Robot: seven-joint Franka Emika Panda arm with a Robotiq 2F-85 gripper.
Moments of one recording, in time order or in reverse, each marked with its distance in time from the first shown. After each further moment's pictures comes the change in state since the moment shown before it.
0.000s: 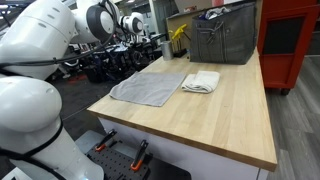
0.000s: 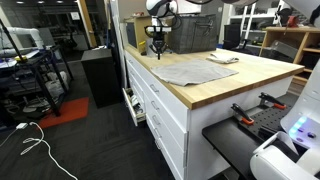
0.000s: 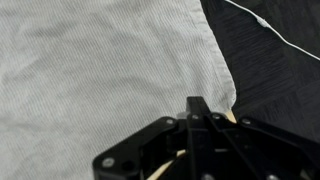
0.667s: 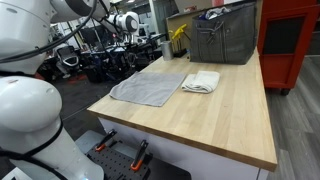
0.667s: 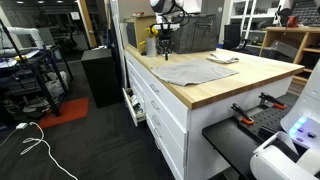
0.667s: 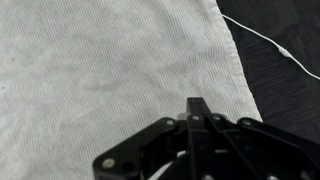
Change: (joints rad) arm 0.004 -0.277 -0.003 -0.445 -0.003 0.074 -0.061
